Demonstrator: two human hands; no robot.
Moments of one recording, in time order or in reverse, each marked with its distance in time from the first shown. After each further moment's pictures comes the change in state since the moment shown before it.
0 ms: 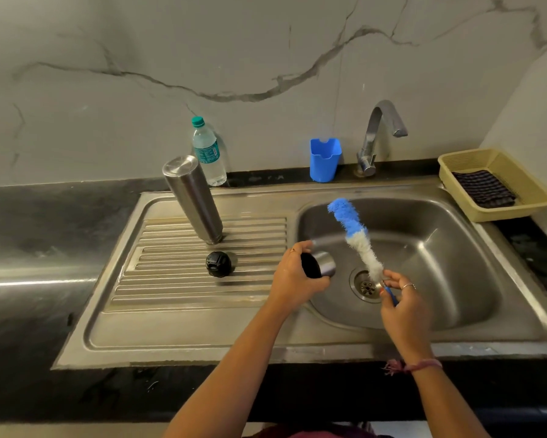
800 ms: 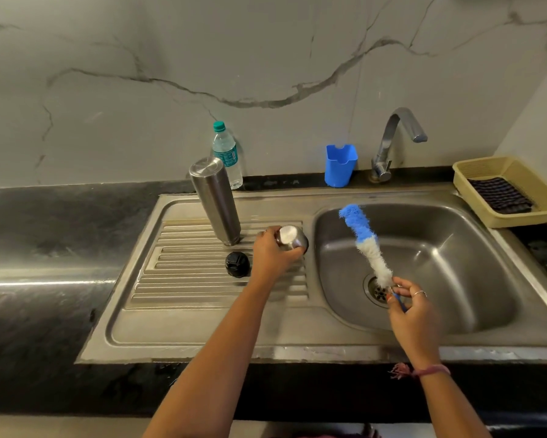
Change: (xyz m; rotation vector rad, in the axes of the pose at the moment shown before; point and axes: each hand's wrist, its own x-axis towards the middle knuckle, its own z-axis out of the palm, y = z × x) left_hand 0.037 -0.028 -0.063 0.039 0.296 -0.065; right_hand -0.017 -0.013 0.014 0.088 0.018 0.059
